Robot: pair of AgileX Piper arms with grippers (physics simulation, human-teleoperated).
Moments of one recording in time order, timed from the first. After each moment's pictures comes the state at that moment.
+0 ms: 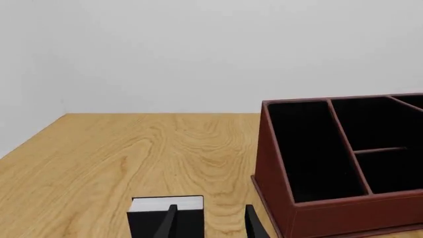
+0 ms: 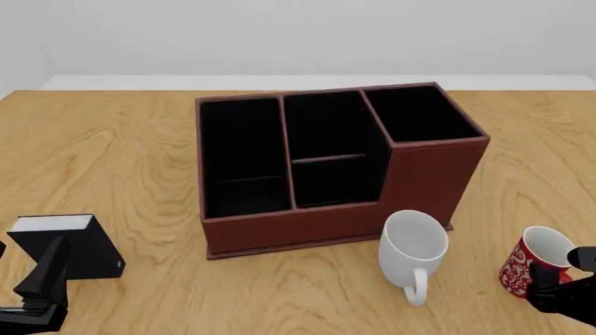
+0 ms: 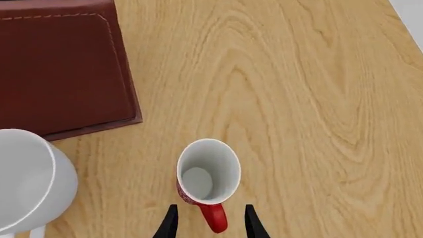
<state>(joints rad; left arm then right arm) 0.00 0.01 0.00 0.00 0.00 -0.33 0.67 -0.18 0.21 -0.26</state>
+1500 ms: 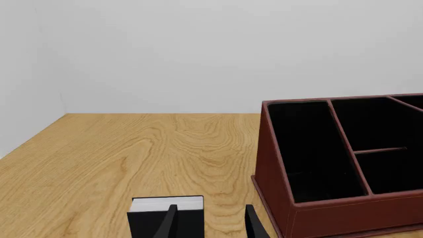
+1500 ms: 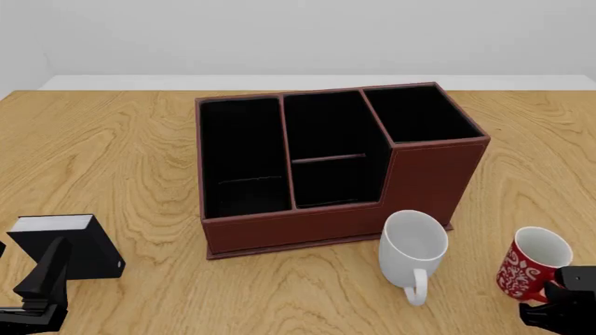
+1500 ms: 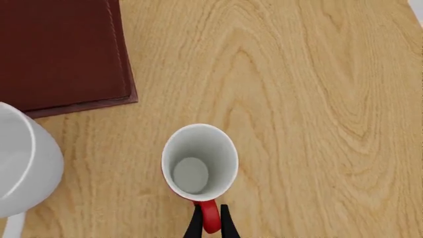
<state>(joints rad) 0.00 0.01 0.00 0.00 0.00 -0.35 0.73 -0.09 0.09 -0.30</state>
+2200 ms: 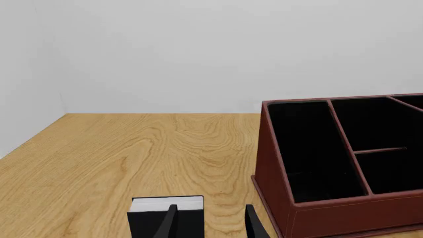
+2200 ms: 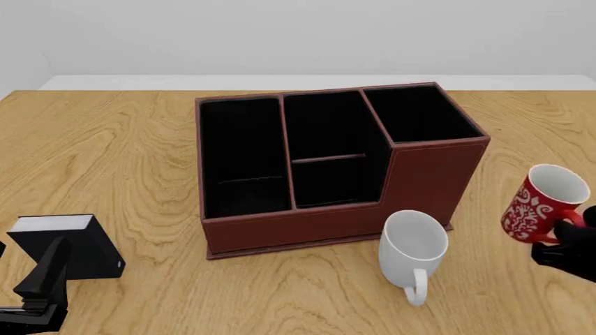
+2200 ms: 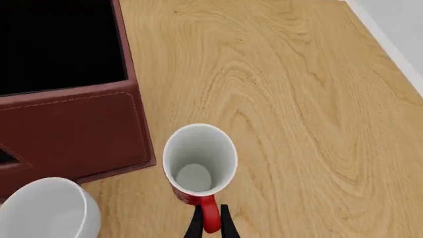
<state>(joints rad) 0.00 0.01 0.00 0.00 0.00 -0.26 0.69 -0.32 0.20 -0.16</state>
